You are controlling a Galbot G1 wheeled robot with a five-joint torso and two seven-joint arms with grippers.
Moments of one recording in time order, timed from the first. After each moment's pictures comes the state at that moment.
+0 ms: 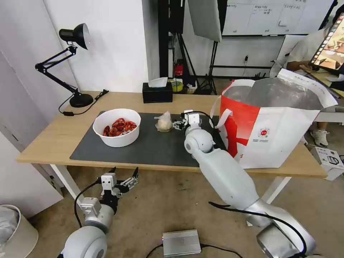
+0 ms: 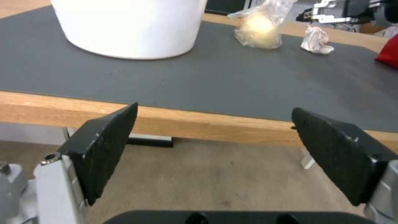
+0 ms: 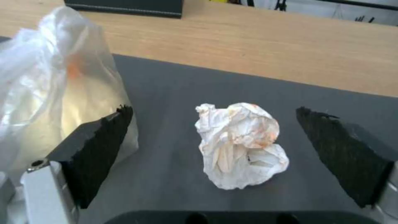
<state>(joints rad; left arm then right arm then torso) 1.53 -1.04 -0.35 -2.13 -0.56 0.10 -0.28 -0.42 1.43 -0.10 1.29 0.57 -0.57 0.53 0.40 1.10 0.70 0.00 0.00</state>
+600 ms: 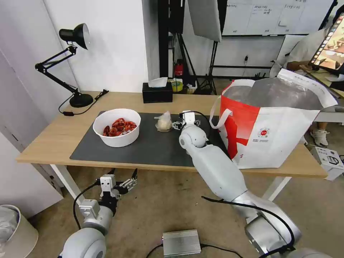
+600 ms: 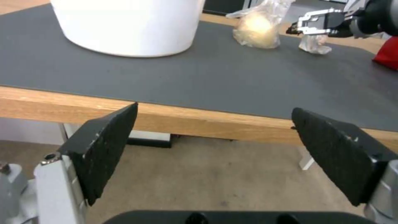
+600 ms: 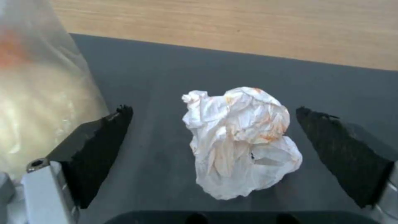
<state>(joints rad) 1.54 -1.05 -0.34 -2.13 -0.55 0.08 -0.28 -0.37 1.50 -0.07 1.14 0.57 -0.57 0.55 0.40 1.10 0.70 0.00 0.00</state>
